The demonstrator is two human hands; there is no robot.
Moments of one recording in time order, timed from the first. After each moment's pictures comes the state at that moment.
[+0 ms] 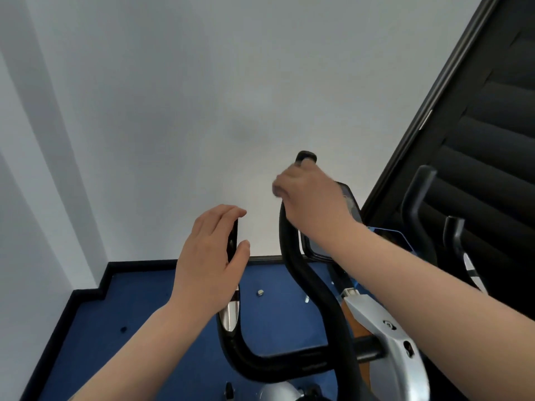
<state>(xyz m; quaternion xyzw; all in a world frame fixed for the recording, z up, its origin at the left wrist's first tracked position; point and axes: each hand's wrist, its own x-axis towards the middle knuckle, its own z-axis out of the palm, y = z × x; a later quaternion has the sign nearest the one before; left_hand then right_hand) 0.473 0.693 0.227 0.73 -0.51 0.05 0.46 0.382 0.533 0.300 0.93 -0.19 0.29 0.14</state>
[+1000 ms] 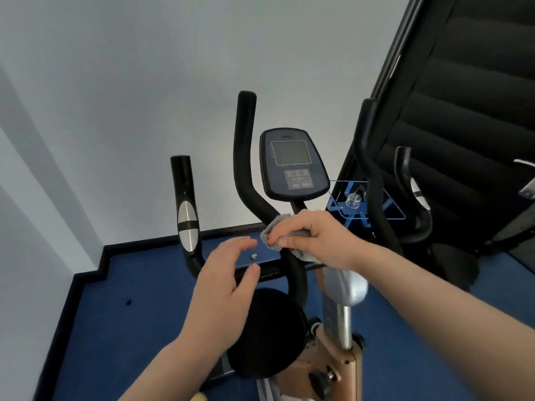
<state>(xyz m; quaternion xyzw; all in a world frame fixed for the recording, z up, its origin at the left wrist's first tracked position) 0.338 0.761 0.204 0.71 -0.49 -0.16 0.48 0.218 0.590 0.239 0.88 -0.19 0.14 -0.42</state>
